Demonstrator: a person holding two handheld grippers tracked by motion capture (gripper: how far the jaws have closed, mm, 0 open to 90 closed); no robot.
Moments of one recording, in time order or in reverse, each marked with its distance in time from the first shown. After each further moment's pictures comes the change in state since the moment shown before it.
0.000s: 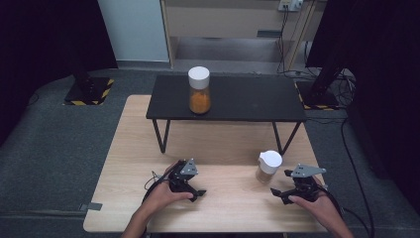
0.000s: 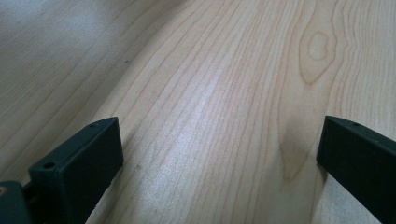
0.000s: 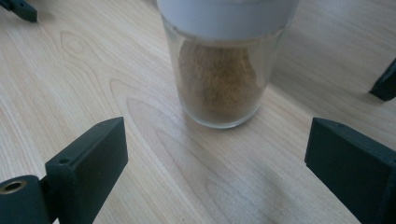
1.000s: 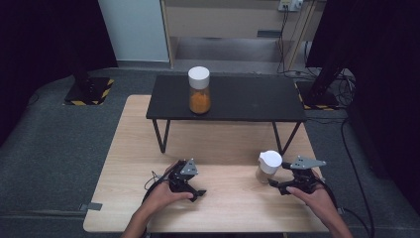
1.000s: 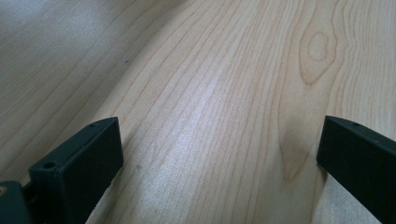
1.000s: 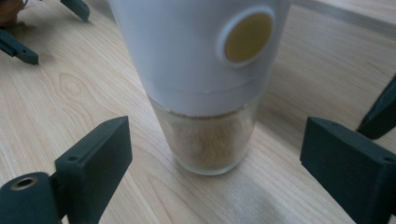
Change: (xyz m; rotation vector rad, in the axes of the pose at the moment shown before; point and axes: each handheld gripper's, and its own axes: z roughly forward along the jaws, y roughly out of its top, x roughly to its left) left arm 0.000 0.000 0.000 0.000 0.001 -0.001; right arm -0.009 0.009 0.007 -0.071 0.005 0.032
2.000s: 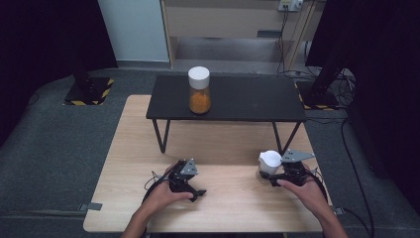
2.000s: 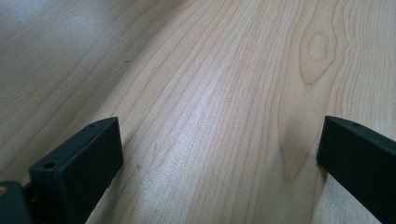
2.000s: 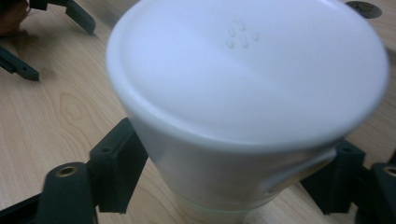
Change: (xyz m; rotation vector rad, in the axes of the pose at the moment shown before) left arm 0.000 0.000 0.000 0.000 0.000 0.000; right arm 0.004 0.025 0.021 0.001 0.010 -0.053
